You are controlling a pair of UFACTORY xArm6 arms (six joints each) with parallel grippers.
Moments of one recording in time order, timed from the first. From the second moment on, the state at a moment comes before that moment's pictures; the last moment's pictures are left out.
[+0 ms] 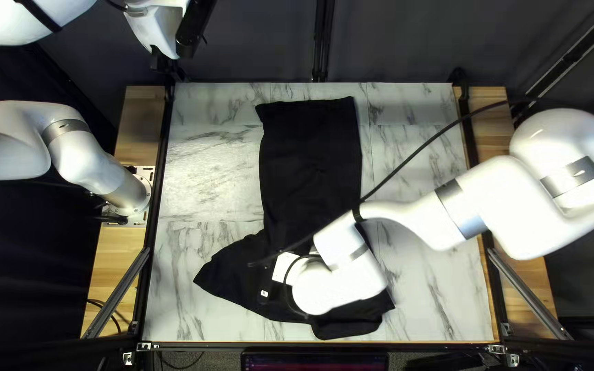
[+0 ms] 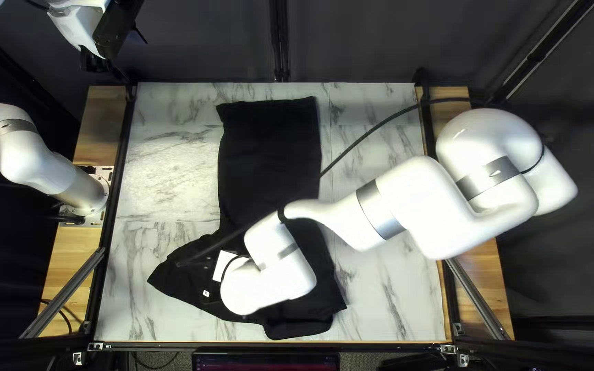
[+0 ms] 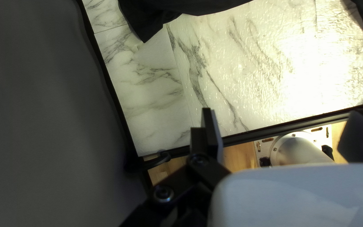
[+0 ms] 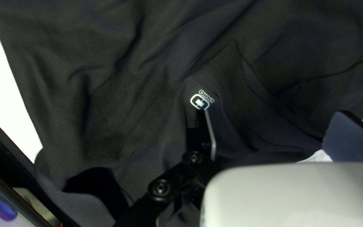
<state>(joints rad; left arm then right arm) 0.64 -0.69 -1.02 -0.14 1.57 0.87 0.46 0.66 -1.70 -0.25 1.25 0.83</state>
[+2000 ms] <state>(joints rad) 0.64 -0.69 -1.02 -0.14 1.57 0.87 0.55 0.79 -1.91 -0.27 1.46 1.36</state>
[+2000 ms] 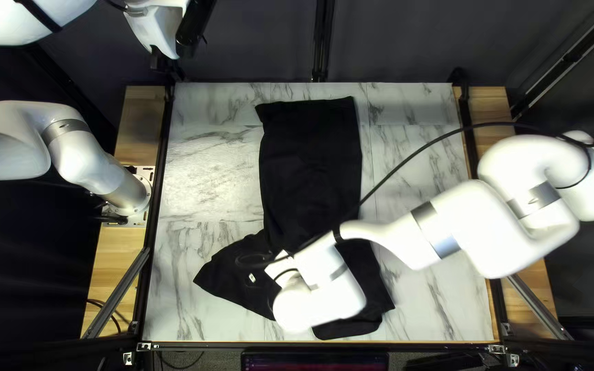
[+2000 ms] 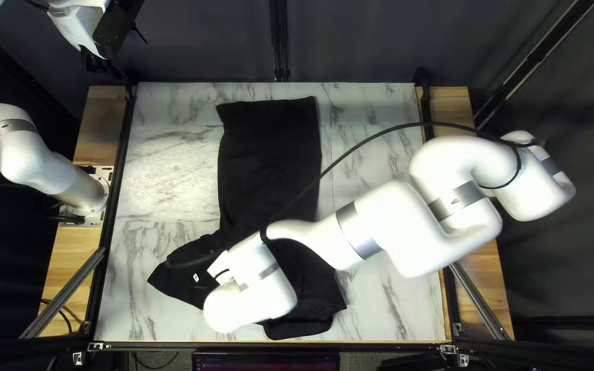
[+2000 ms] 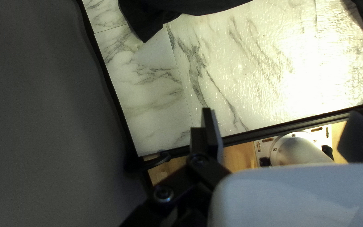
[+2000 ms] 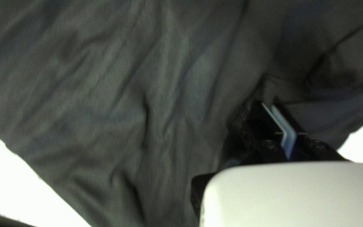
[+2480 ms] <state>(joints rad) 0.64 -0.69 -1.02 -0.14 1.57 0.87 0.63 0.46 -1.41 -0.33 1.25 1.53</state>
